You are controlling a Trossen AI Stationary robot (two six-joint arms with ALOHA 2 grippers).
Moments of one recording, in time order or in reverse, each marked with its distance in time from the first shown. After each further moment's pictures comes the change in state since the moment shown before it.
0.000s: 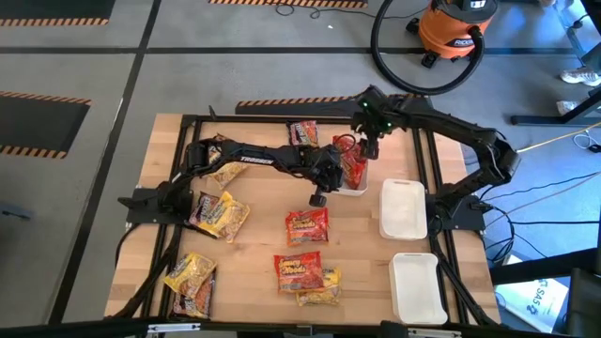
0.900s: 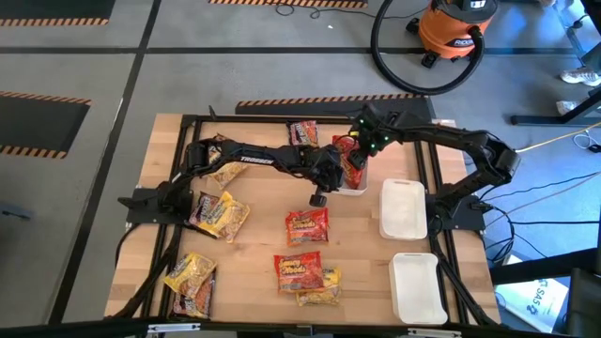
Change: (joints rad) left arm 0.000 0.000 0.000 0.004 -0.002 -0.003; right arm 0.032 -0.001 -0.255 0.249 -0.180 0.558
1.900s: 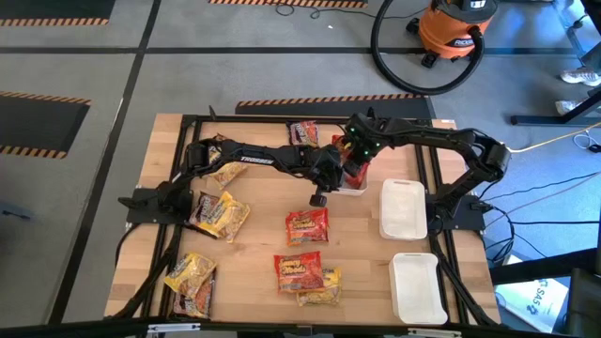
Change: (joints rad) left arm 0.000 0.000 0.000 0.007 -0.001 0.000; right arm 0.061 0.079 0.001 0.024 0.034 -0.059
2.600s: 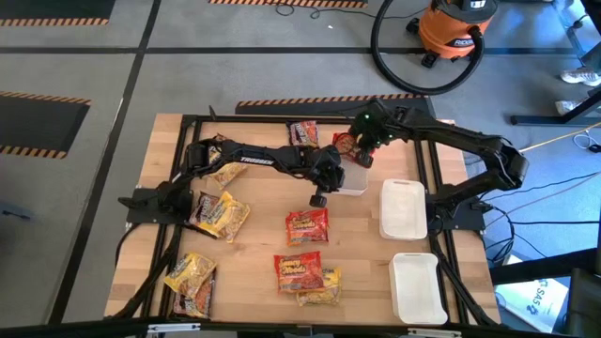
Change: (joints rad) left arm -0.001 0.000 0.000 0.002 -0.002 0.000; right arm 0.000 -0.163 0.120 -0.104 0.174 -0.350
